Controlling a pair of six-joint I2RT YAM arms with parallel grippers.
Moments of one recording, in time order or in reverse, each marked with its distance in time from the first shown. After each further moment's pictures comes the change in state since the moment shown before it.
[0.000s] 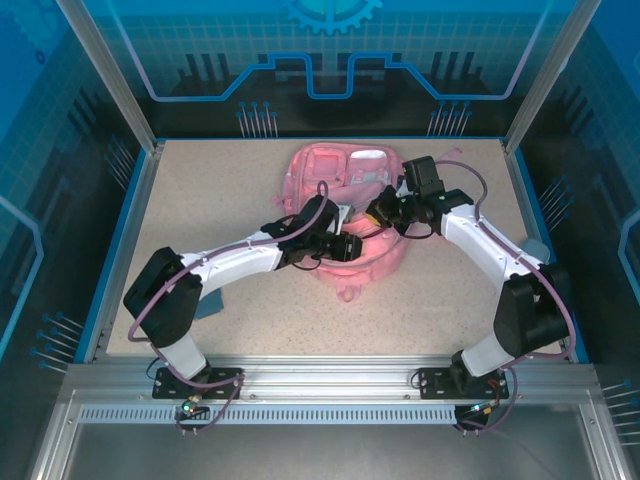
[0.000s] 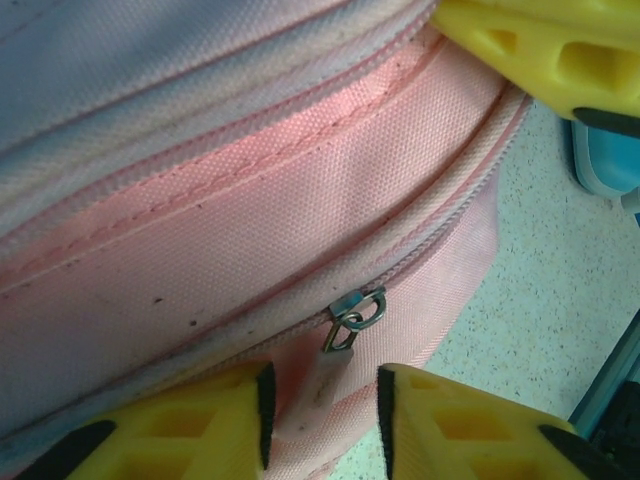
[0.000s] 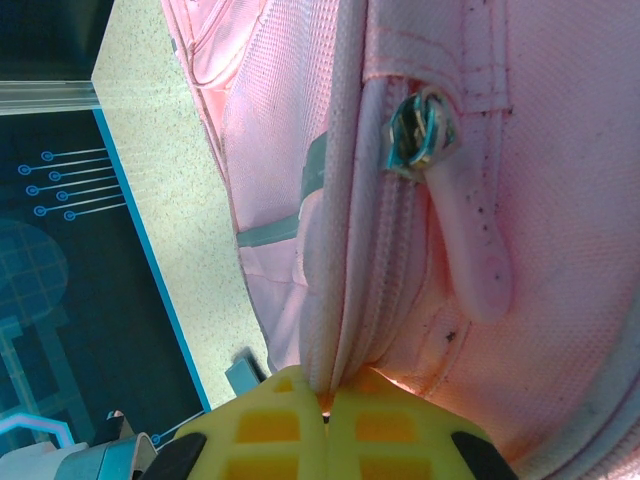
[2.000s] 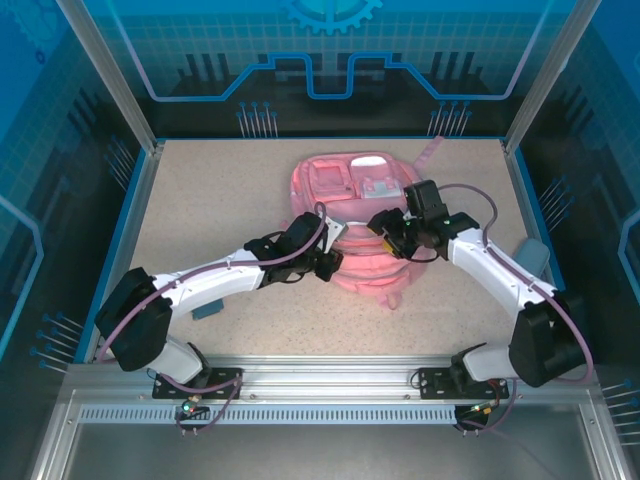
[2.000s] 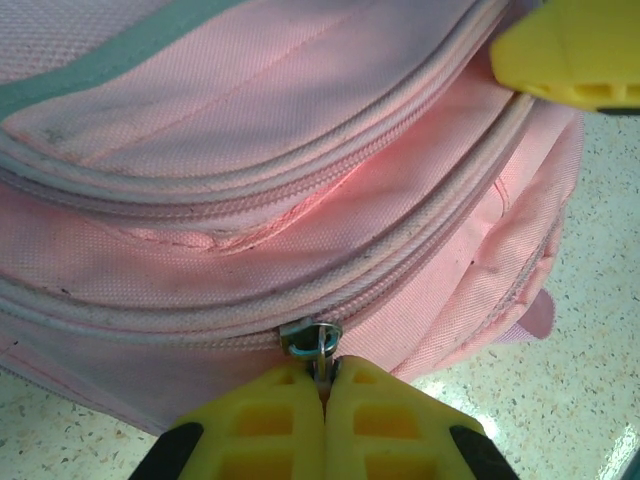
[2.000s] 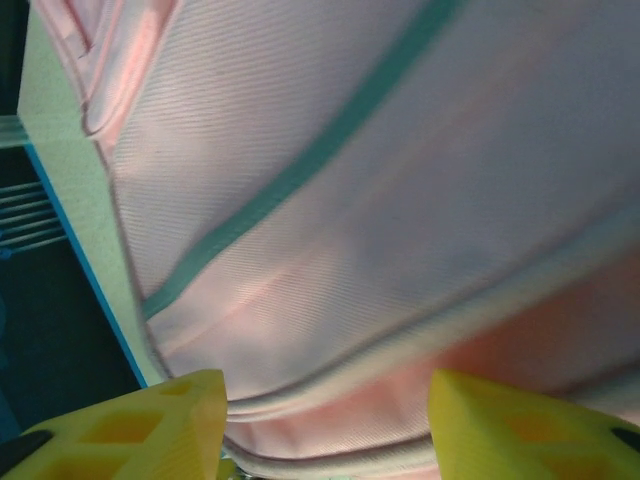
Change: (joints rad) left arm -0.050 -0.185 -0.160 -0.047 -0.154 0.256; right arm 0.047 -0.178 -0.209 -0.029 0.156 0.101
